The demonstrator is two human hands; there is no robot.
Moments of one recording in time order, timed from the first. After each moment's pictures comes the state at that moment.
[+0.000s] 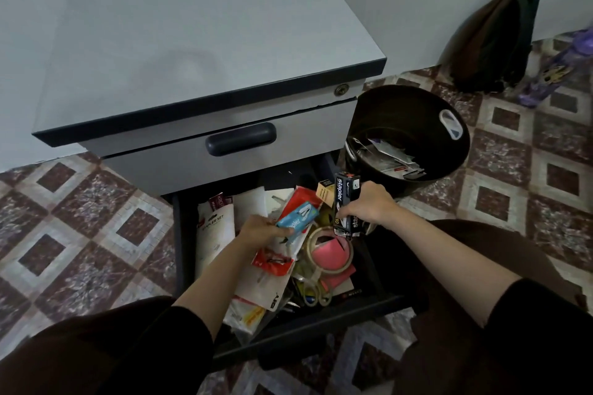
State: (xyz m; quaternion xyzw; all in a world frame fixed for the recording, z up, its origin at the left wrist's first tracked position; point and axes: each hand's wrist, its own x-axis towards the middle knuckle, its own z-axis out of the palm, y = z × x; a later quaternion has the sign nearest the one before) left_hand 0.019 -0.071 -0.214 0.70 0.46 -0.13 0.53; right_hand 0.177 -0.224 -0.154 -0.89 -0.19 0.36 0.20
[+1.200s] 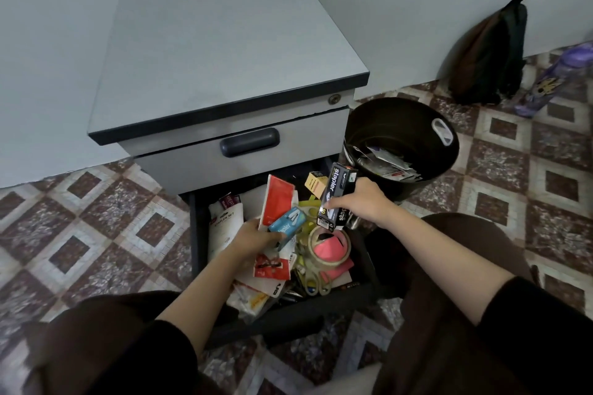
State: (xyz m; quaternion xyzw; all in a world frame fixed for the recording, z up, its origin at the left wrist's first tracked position) left_hand -0.022 -0.094 -0.167 0.65 0.47 -0.08 0.59; right_hand 0.153 -0.238 -0.123 -0.84 -0.21 0.36 0.36
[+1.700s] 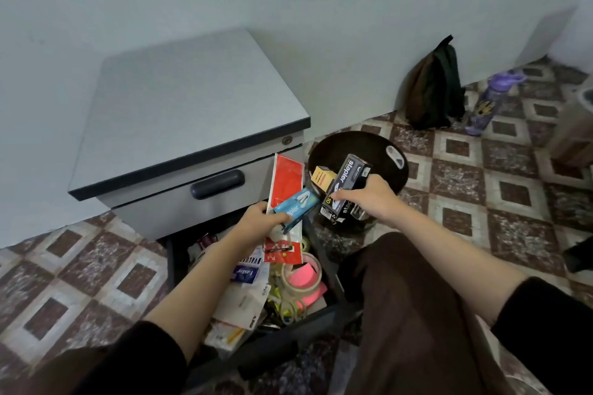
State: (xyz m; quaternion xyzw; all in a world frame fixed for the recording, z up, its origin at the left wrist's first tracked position) left_hand 0.050 -0.137 -0.074 0.70 0.37 -0.05 0.61; right_hand 0.183 -0.311 -0.047 -0.81 -0.20 0.26 0.48
